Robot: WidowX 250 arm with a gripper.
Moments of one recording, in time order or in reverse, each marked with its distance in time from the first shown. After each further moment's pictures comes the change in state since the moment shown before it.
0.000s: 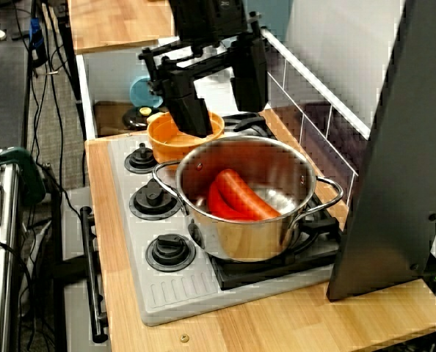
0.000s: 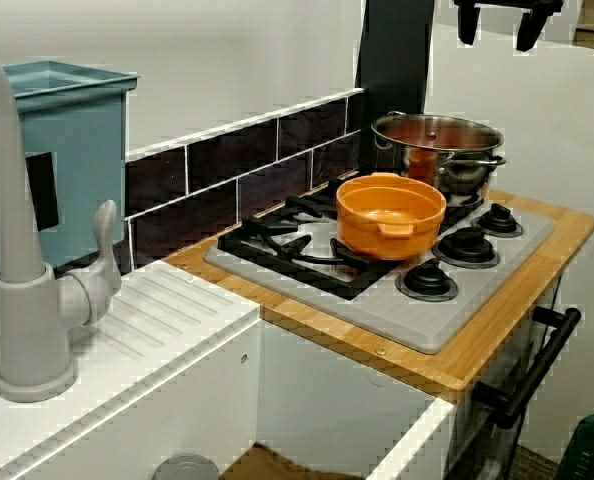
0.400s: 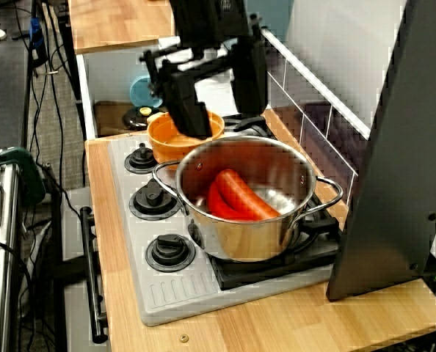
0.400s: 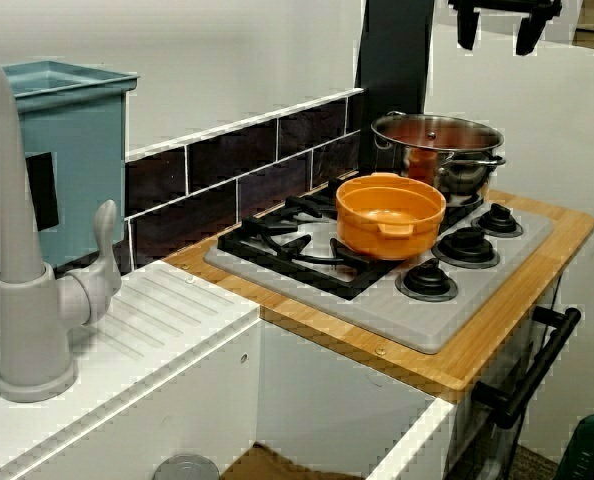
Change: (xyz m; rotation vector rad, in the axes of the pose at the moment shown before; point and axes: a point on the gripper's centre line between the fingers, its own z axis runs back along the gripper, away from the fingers) arm -0.004 -0.002 -0.007 -0.023 0.024 0.007
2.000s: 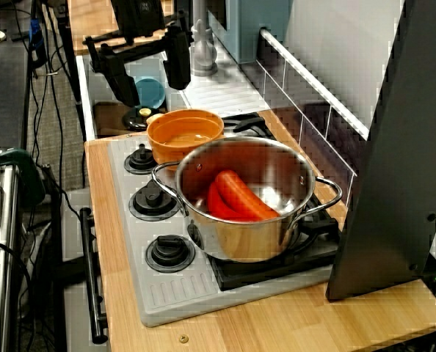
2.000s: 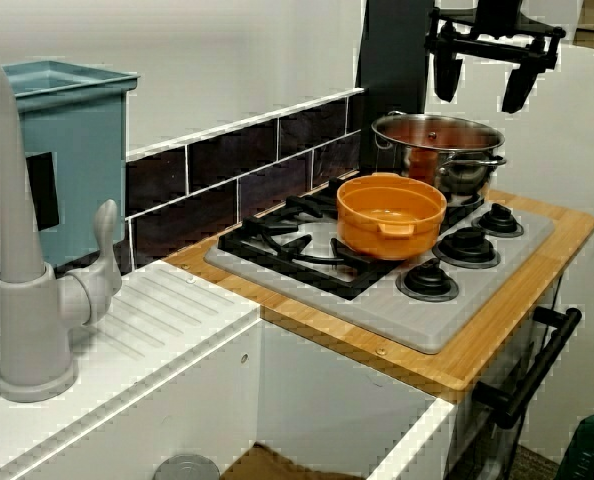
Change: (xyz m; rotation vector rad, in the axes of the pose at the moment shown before) arm -0.123 0.012 0.017 0.030 0.094 -0.105
